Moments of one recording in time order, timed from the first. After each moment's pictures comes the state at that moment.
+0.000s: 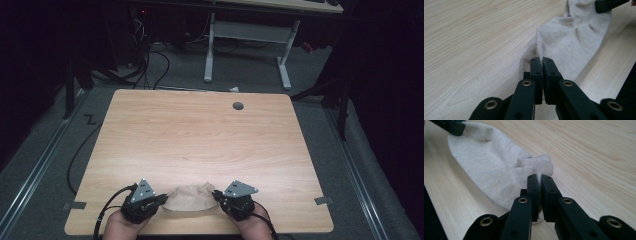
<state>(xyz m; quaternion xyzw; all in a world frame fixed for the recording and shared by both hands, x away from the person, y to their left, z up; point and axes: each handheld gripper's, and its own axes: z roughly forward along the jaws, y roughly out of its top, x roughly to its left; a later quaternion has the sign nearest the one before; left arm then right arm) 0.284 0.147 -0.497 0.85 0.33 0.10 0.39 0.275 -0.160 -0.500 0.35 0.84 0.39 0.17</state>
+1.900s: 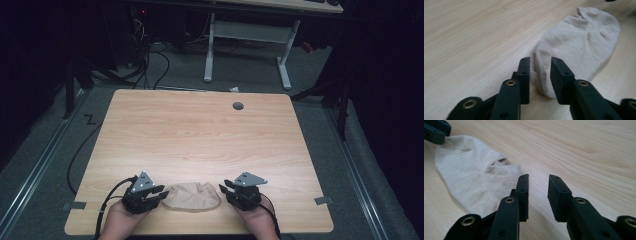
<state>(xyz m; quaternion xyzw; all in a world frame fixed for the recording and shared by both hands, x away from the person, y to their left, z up) 0.317 0.156 -0.505 0.85 0.33 0.12 0.39 0.301 -0.188 -0.508 0.41 0.80 0.40 0.18</state>
